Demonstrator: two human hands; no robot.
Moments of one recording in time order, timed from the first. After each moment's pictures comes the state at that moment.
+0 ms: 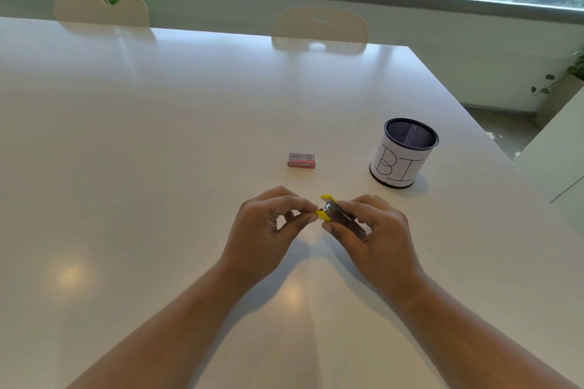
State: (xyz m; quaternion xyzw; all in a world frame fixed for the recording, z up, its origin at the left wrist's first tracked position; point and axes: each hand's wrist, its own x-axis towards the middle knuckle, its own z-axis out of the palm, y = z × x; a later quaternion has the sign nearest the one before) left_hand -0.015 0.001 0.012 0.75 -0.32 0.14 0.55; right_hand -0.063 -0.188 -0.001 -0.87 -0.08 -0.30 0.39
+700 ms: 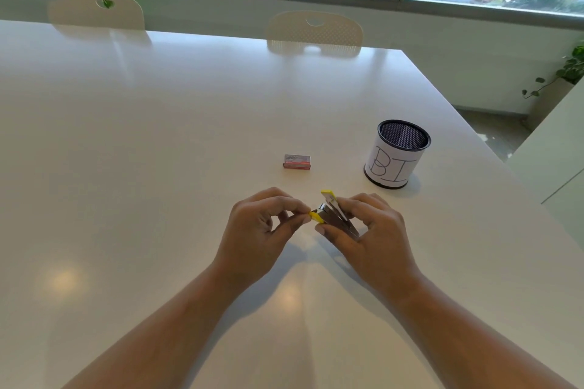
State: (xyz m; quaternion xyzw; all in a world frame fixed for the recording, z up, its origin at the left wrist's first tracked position) left_hand -0.018 0.003 0.014 0.74 -0.33 0.14 0.57; right_hand -0.067 -0.188 0.005 -0.88 -0.07 -0.31 0.36
